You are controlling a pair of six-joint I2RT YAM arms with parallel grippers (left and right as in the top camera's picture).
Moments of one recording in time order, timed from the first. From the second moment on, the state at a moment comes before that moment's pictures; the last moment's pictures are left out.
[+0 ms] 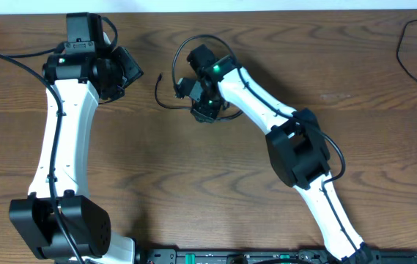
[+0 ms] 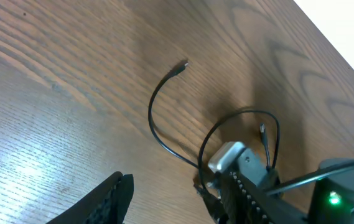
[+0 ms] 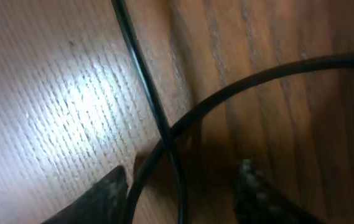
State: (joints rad) left arm 0.05 1.68 1.59 -0.96 0.17 -0.59; right arm 0.64 2.50 2.15 -1.01 -0.21 -0.50
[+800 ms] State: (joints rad) left arm 0.05 1.68 1.59 -0.96 0.17 -0.59; right arm 0.53 2.36 2.16 -1.07 -0.13 -0.30
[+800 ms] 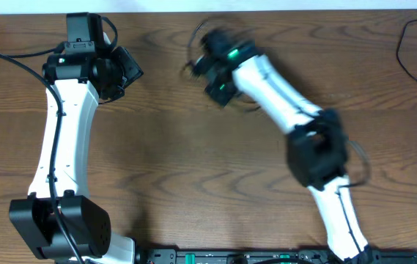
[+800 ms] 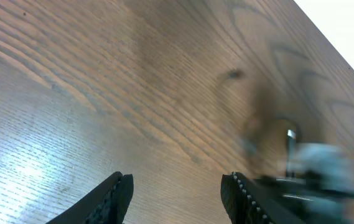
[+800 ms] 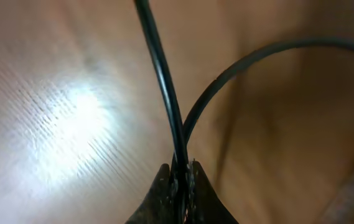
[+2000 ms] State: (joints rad) left arm 0.02 1.68 1.59 -0.96 0.17 -0.59; right arm -0.39 1.80 2.16 -1.44 0.32 0.36
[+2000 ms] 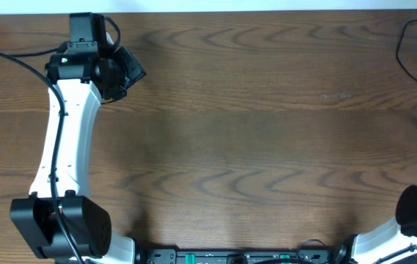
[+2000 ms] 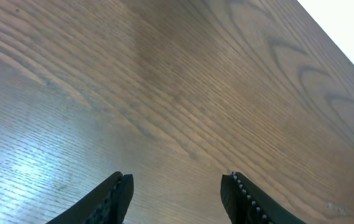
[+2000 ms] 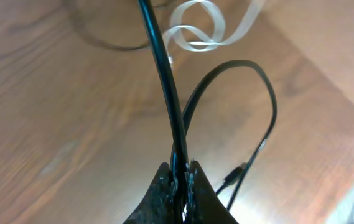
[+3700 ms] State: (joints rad) left arm -0.01 1.66 1.59 -0.88 0.20 -0.40; right arm -0.43 1.82 2.14 -1.11 -0.16 0.05
